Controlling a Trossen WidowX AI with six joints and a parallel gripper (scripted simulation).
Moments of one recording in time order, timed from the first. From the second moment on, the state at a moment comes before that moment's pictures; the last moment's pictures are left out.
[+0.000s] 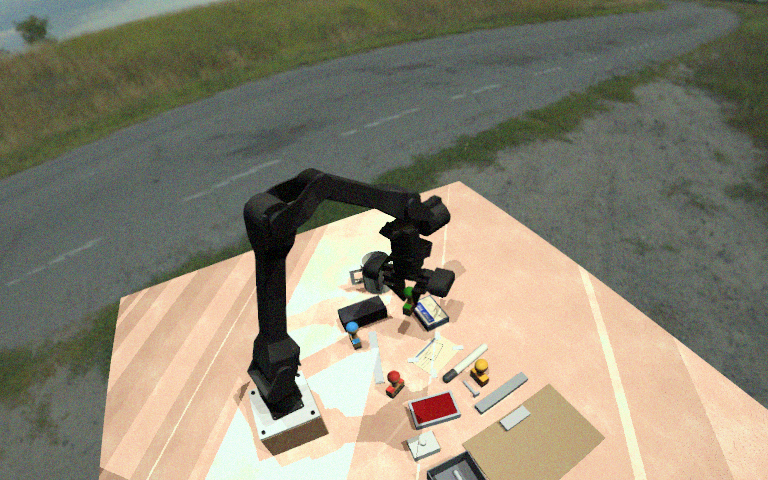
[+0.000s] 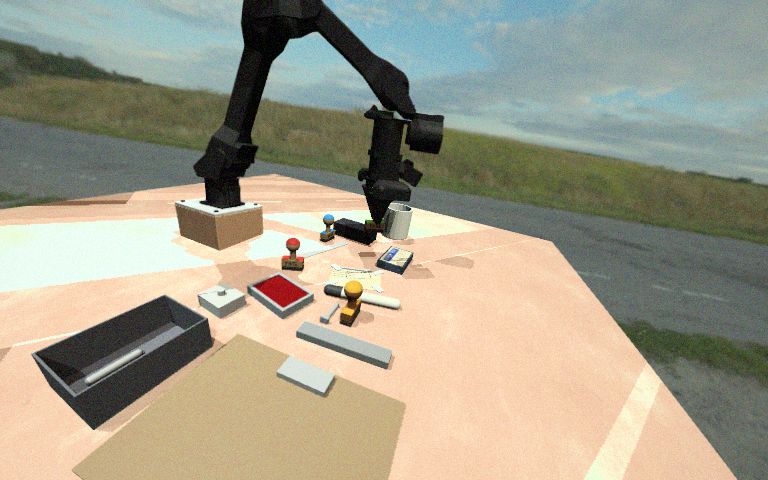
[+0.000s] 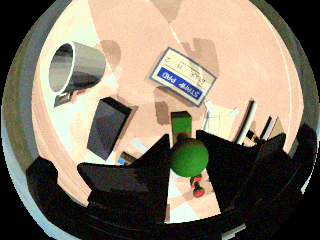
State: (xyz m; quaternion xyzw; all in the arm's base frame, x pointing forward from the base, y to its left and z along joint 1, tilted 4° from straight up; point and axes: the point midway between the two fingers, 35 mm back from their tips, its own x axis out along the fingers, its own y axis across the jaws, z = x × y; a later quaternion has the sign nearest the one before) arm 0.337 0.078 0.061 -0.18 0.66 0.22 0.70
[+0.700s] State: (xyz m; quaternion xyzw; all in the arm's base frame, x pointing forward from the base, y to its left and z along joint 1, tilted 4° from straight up) arm 0.330 0.119 0.051 -0.18 0.65 0.23 0.70
